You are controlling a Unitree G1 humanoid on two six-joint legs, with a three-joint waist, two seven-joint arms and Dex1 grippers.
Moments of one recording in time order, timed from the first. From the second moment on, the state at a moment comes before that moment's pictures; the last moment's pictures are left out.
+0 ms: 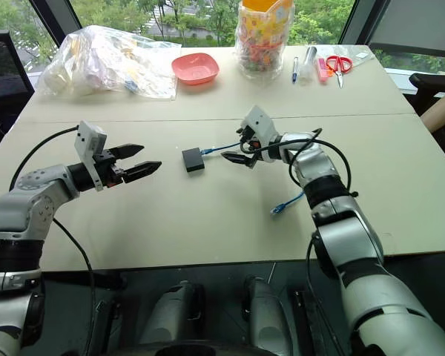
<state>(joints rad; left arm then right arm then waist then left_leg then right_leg) -0.40 0.65 0.14 0.02 -0.51 0.59 -0.85 -1.09 -0.31 0.24 1.06 0.07 0.00 0.89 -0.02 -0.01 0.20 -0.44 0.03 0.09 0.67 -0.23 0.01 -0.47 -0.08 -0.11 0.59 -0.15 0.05</state>
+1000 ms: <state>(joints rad) -0.53 0.59 0.19 0.30 -0.48 0.49 -0.83 -1.23 -0.26 0.30 1.23 -0.38 -0.53 0.52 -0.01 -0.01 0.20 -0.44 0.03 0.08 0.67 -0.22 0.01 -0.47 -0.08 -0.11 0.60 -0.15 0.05</state>
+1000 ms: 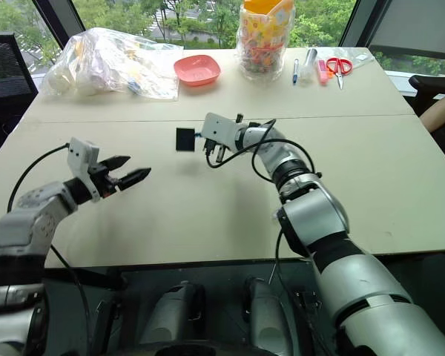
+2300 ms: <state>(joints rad) -1.25 0.39 0.29 1.27 -0.39 0.36 -1.27 -1.02 -0.40 0.28 0.74 -0.41 -0.55 0.32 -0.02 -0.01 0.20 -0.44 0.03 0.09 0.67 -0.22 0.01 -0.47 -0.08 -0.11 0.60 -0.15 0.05</state>
